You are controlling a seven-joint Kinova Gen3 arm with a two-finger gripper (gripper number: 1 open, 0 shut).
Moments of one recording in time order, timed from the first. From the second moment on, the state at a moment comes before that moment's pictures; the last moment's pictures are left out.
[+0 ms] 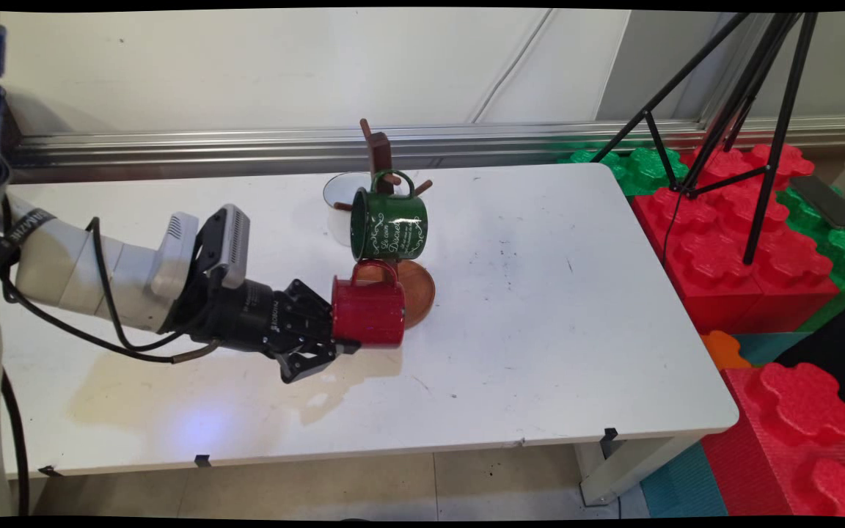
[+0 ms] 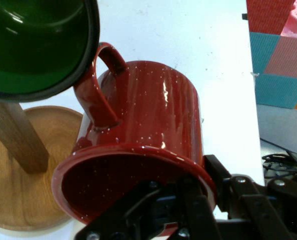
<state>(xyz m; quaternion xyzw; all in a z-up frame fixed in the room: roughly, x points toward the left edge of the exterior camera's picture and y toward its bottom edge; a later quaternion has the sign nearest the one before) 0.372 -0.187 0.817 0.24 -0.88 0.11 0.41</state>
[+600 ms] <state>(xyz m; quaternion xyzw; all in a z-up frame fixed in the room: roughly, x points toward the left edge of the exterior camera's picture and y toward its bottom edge) 0.390 -0.181 0.819 0.22 -0.88 0.10 0.40</state>
